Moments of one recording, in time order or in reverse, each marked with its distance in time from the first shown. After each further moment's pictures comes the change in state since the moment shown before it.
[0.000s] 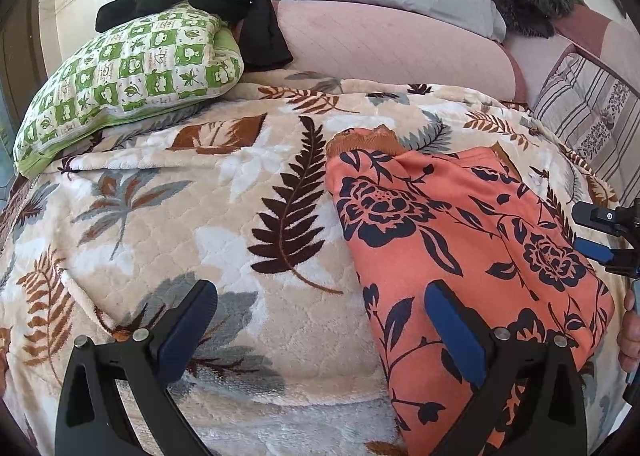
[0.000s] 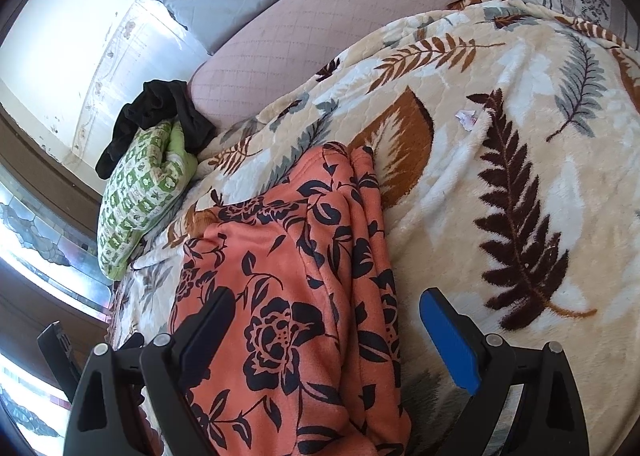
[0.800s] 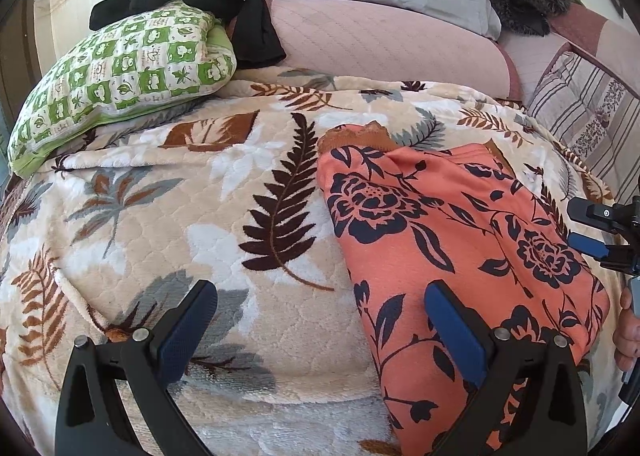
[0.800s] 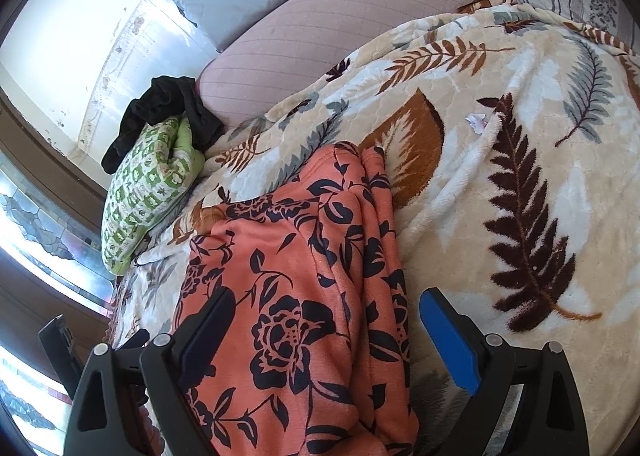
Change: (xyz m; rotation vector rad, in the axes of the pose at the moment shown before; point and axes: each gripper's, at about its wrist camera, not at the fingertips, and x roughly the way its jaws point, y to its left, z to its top) left arm 0.001 -0.002 0.000 0.005 0.011 -0.026; right arm 0.000 0.005 -0.001 -0.020 -0.005 0.012
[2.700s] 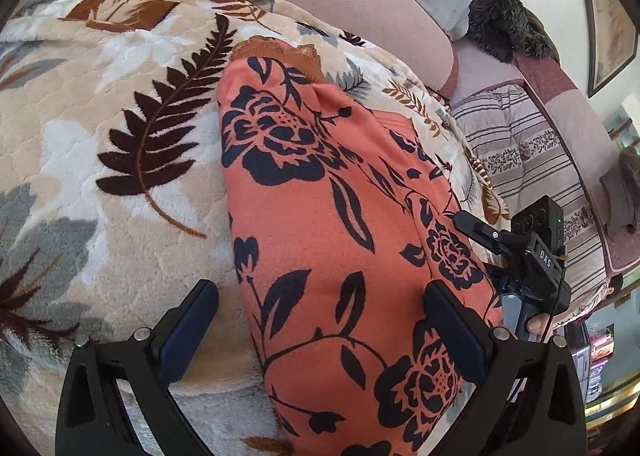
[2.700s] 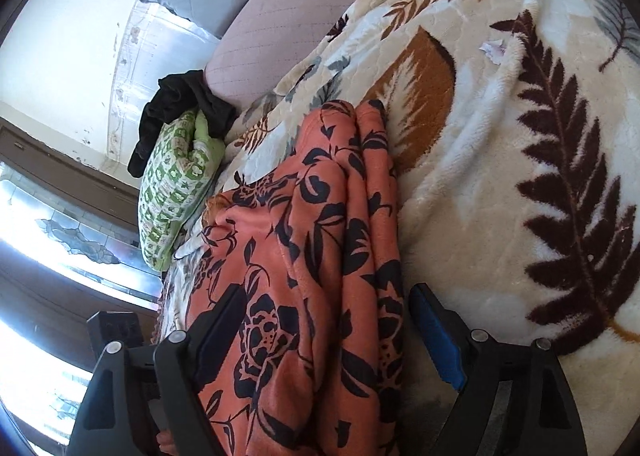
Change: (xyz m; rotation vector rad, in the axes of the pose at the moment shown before) left arm 0.047 -0.002 -0.006 -0.240 0.248 -0.532; right arm 0.043 -0.030 -0.002 0.075 0.135 0.210
